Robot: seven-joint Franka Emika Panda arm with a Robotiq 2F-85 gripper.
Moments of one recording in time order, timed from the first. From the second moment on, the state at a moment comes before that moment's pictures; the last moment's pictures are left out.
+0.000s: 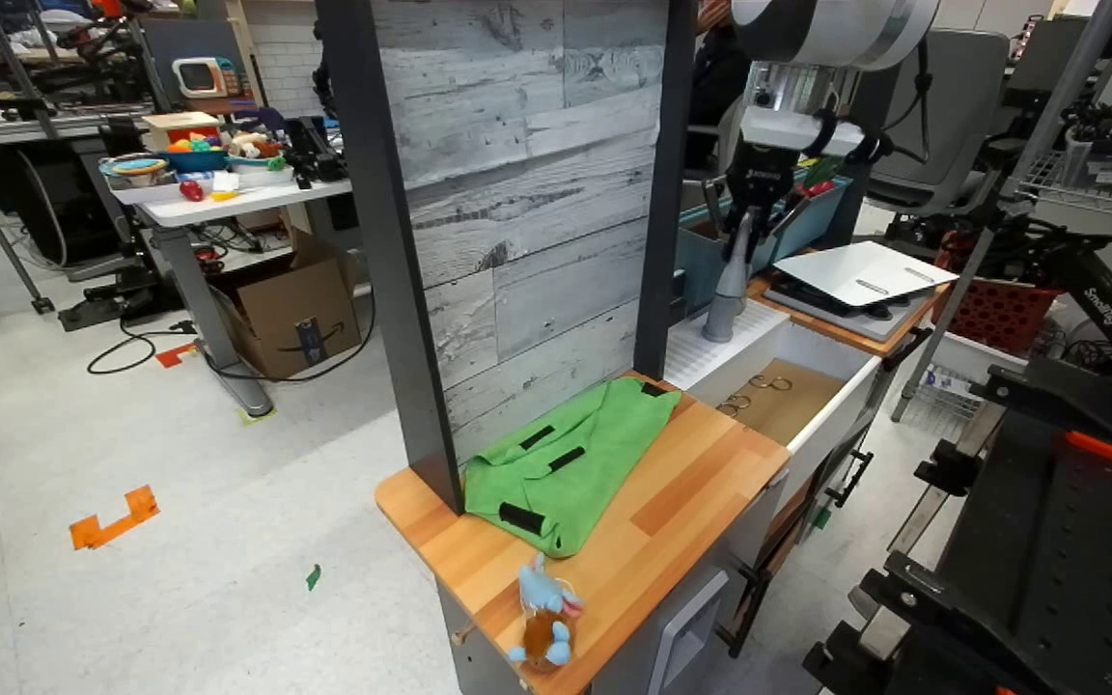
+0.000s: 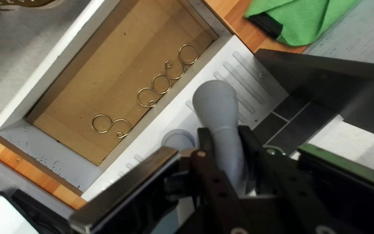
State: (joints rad) arm -0.23 0.89 -0.13 -1.50 0.24 2.37 0.27
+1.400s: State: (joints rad) arm -0.15 0.94 -0.26 -1.43 -0.17 2.22 0.17
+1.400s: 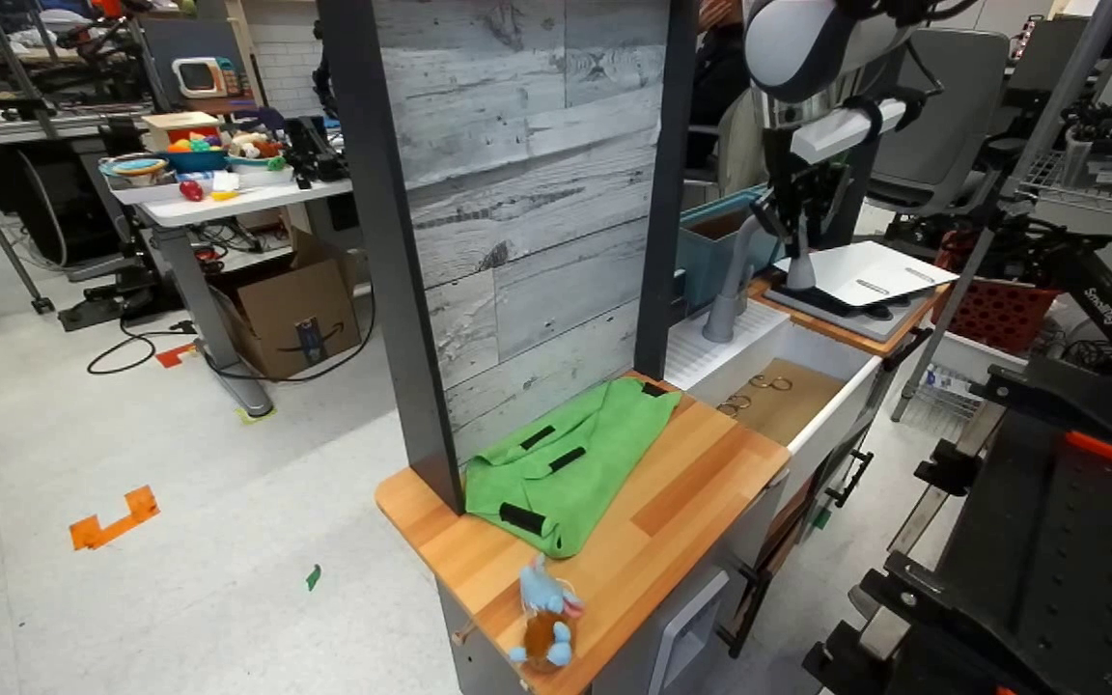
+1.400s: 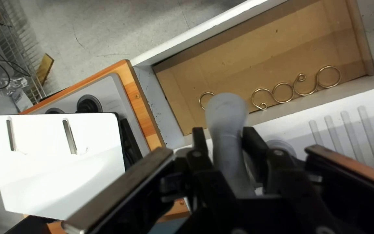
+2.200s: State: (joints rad) arm -0.12 0.81 -0.25 -1.68 -0.30 2.40 -0.02
